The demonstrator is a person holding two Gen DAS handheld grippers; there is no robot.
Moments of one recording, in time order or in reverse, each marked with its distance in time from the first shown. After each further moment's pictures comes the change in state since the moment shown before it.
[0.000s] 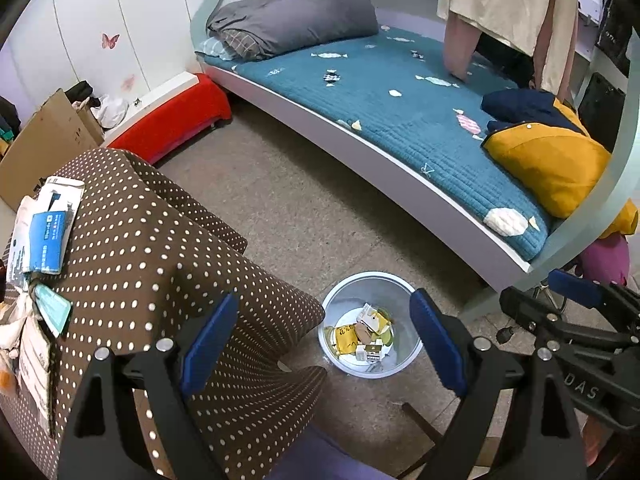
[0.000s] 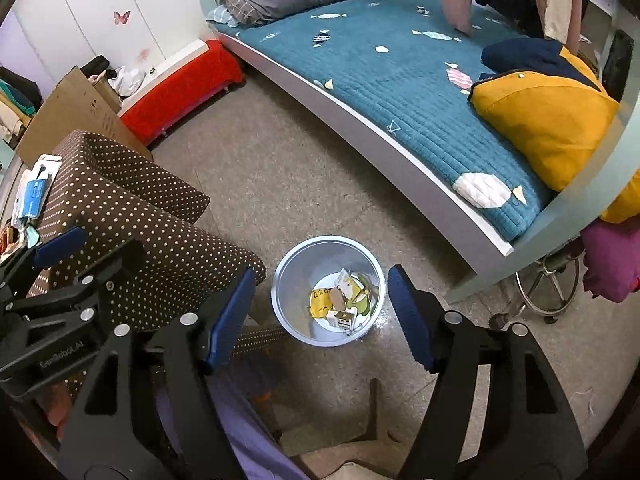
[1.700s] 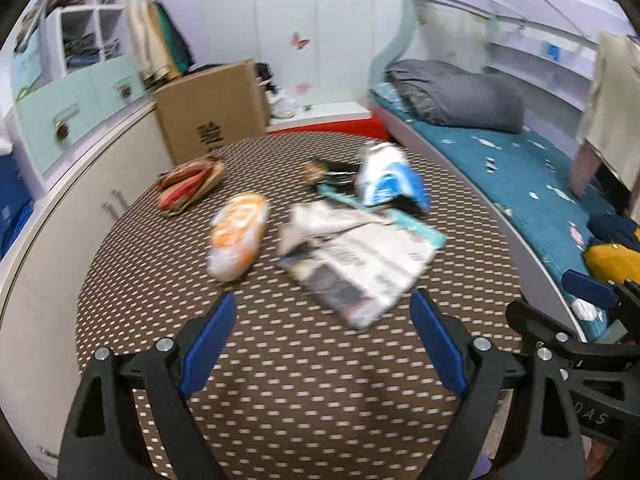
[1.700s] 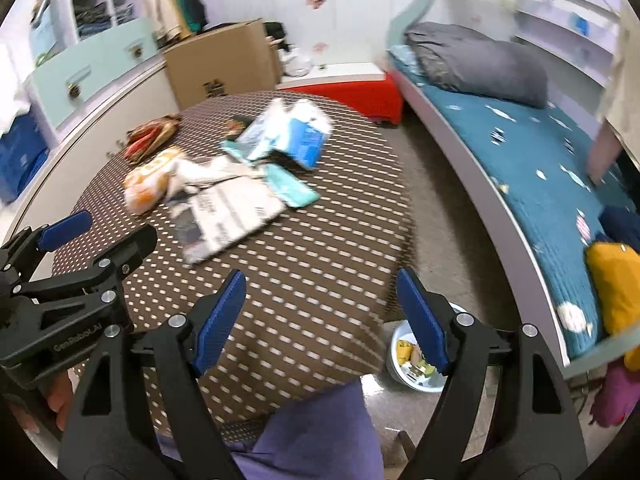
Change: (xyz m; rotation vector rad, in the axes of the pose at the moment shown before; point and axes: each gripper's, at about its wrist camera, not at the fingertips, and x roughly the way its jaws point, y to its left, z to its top) left arm -0.165 0.222 -0.135 -0.423 -0.190 0.331; right arm -0.082 0.265 -0.064 -0.526 -0.142 0.254
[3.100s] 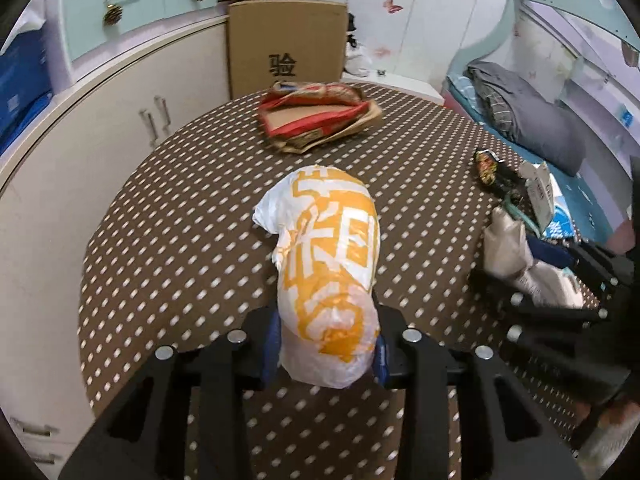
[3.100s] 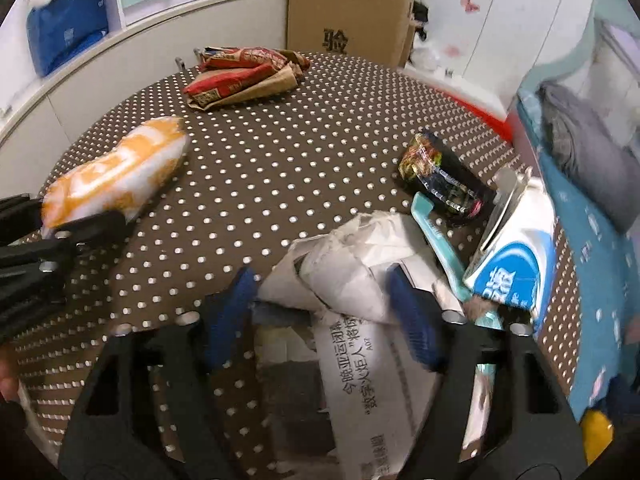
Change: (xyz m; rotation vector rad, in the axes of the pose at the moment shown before) left arm 0.080 0.149 -0.009 -0.285 0.155 0.029; right arm 0.142 0.146 0.068 -0.457 0.097 0.168
